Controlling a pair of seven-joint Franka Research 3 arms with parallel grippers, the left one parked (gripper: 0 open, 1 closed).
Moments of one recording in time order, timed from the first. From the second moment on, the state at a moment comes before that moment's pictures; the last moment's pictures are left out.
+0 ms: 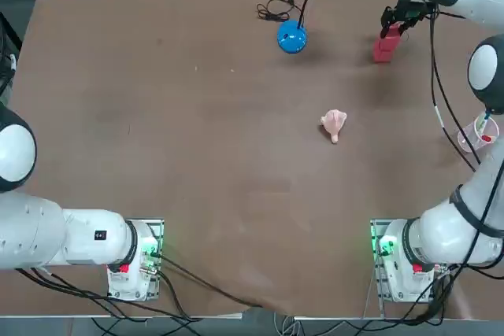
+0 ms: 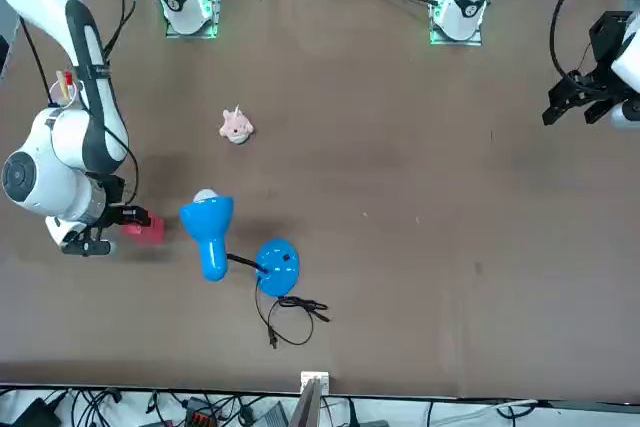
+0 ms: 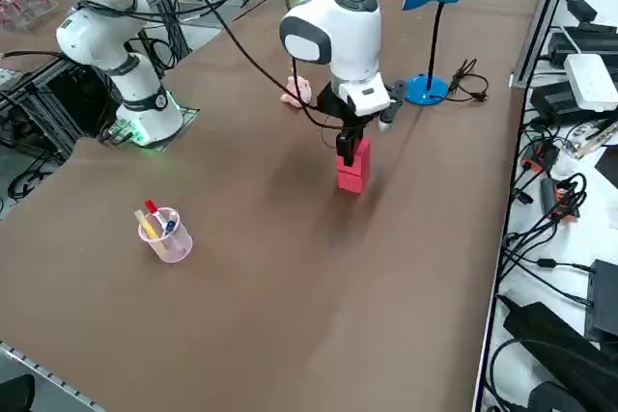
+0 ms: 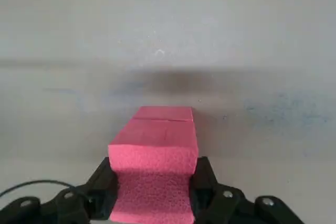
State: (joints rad) arm 0.00 0.51 -0.06 -1.73 0.07 2.20 -0.08
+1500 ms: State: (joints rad) arm 0.01 0.52 -0.06 -1.73 0.07 2.21 -0.09
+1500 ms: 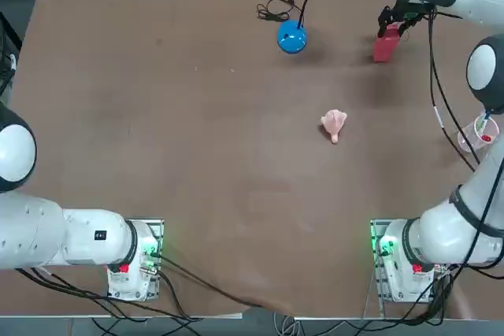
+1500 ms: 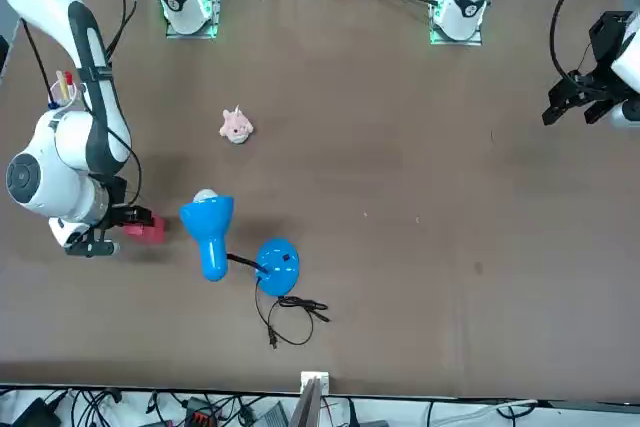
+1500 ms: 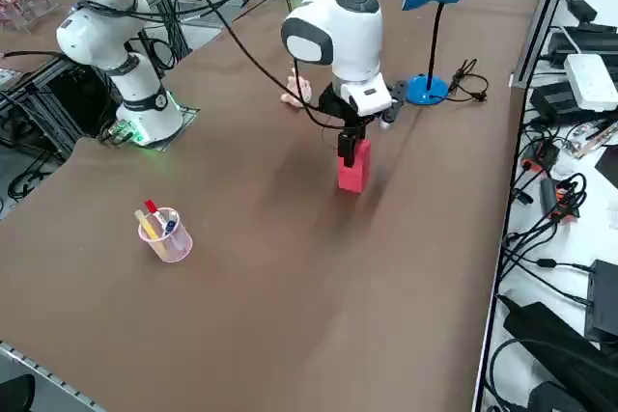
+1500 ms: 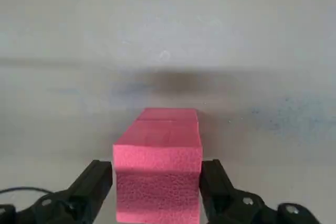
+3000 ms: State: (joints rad) arm 0.01 0.33 -0.05 -1.65 0.07 2.06 -0.13
